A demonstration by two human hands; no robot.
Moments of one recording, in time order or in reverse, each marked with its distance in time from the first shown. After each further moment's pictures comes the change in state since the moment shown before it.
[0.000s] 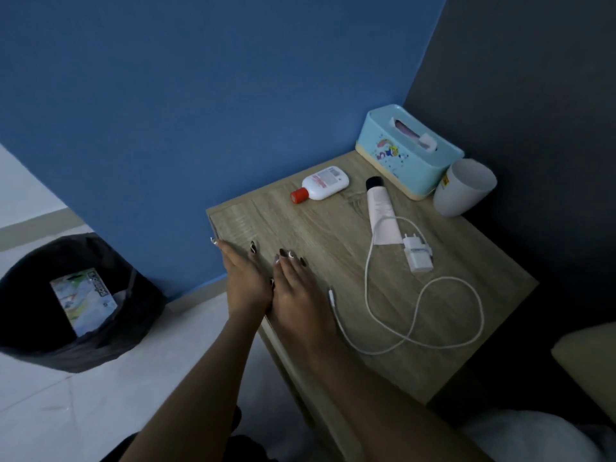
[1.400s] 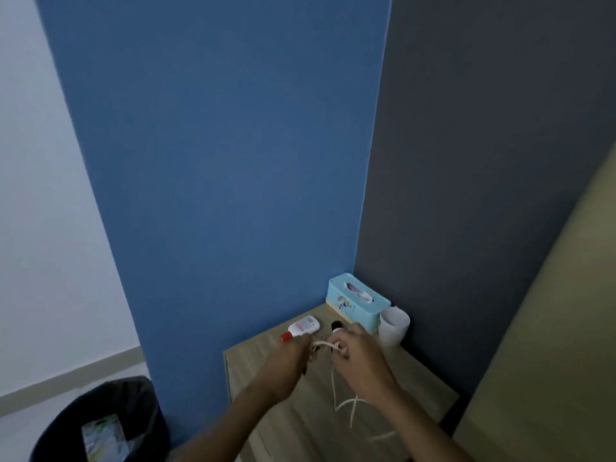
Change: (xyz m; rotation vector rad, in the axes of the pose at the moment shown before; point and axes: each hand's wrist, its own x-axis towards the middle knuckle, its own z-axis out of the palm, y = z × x) left_hand -0.105 0.208 -0.109 0.305 -0.465 0.689; right_hand -0.011 0.031 -0.279 0.268 0.042 0.196
